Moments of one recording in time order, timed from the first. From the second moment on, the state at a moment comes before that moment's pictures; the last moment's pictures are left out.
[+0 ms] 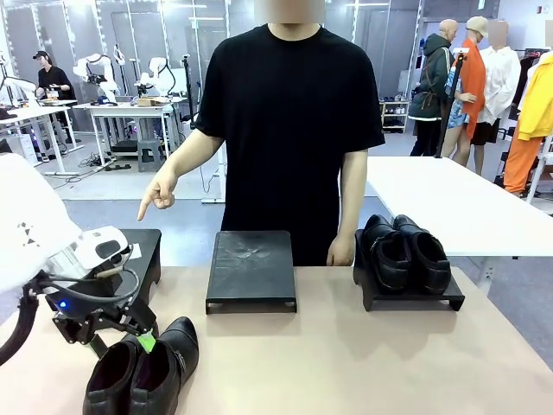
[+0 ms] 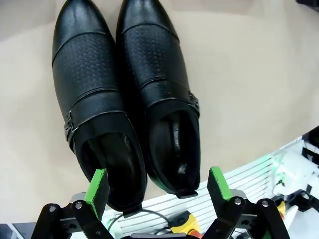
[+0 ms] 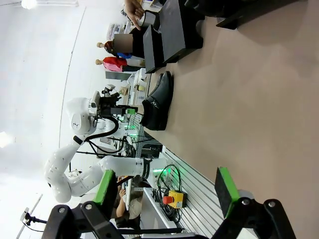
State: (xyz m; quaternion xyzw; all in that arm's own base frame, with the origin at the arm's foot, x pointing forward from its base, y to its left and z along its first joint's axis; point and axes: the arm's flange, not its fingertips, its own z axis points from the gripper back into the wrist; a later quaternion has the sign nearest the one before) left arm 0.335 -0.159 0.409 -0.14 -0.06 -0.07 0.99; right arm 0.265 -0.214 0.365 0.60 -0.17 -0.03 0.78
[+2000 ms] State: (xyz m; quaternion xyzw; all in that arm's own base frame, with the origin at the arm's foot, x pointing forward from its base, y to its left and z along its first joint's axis) left arm 0.339 -0.189 0.340 -0.06 -0.03 -0.01 1.00; right arm 0.265 -0.214 0.365 0.60 -0.17 -0.03 0.78
